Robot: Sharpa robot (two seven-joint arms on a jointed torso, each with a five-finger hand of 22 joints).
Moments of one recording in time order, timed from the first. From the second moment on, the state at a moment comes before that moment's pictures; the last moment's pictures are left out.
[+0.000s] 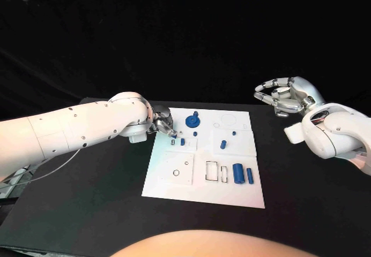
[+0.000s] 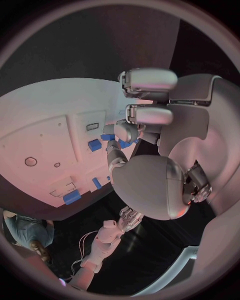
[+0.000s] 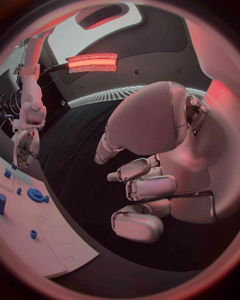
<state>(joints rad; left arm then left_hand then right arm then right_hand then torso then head) 1.27 -0.74 -0.06 1.37 -1.10 0.16 -0.44 1.15 -0.16 0.72 0.18 0.35 0.82 0.09 0.72 0.69 1.32 0.00 1.19 1.04 1.47 -0.06 1.57 1.31 0.04 1.47 0.04 1.50 1.31 1.32 -0.91 -0.15 1.50 -0.57 -0.49 0.25 1.27 -0.15 0.39 0.20 0.24 0.76 0.17 0.33 0.50 1.31 0.09 1.32 1.29 1.47 0.01 1.49 1.31 0.08 1.38 0.11 1.24 1.21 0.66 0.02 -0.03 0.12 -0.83</state>
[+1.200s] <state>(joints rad) 1.26 -0.72 -0.08 1.36 -1.12 0.22 -0.49 1.14 -0.17 0.71 0.18 0.36 0.83 0.08 0.73 0.69 1.32 -0.01 1.20 1.05 1.47 -0.06 1.57 1.31 0.04 1.47 0.04 1.50 1.31 1.32 -0.91 -0.15 1.50 -0.57 -0.49 0.25 1.27 -0.15 0.39 0.20 0.24 0.76 0.17 0.34 0.50 1.32 0.09 1.32 1.29 1.47 0.01 1.49 1.31 0.08 1.38 0.11 1.24 1.21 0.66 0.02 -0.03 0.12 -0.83</state>
